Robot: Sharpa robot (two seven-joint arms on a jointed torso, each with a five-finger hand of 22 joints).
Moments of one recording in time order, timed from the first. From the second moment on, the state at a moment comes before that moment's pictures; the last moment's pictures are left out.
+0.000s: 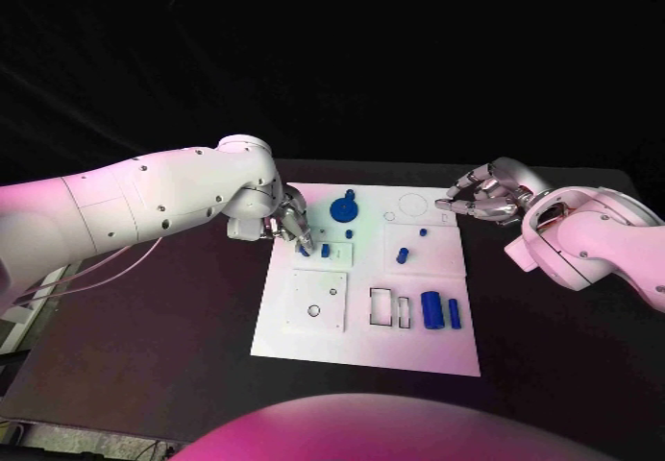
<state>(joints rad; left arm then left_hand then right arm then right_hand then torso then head) 1.31 -0.68 -0.08 1.32 -0.92 0.47 -0.65 1.07 -0.13 0.73 0.08 0.21 0.77 0.06 0.92 0.71 1.34 -0.03 1.25 1.10 1.47 -0.09 1.57 1.31 0.01 1.47 0.03 1.52 1.31 1.29 -0.91 -0.14 1.62 -1.02 -0.46 -0.29 1.26 -0.16 0.11 0.29 0.18 0.87 0.13 0.22 0.56 1.41 0.06 1.39 1.31 1.47 -0.01 1.57 1.31 0.02 1.47 0.10 1.39 1.31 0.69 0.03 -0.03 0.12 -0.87</state>
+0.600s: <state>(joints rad) 1.31 -0.68 -0.08 1.32 -0.92 0.47 -0.65 1.07 -0.13 0.73 0.08 0.21 0.77 0.06 0.92 0.71 1.34 -0.03 1.25 1.10 1.47 -0.09 1.57 1.31 0.01 1.47 0.03 1.52 1.31 1.29 -0.91 -0.14 1.62 -1.02 -0.46 -0.29 1.26 -0.16 0.11 0.29 0.18 0.87 0.13 0.22 0.56 1.41 0.06 1.39 1.31 1.47 -0.01 1.57 1.31 0.02 1.47 0.10 1.39 1.31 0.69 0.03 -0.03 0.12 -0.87</state>
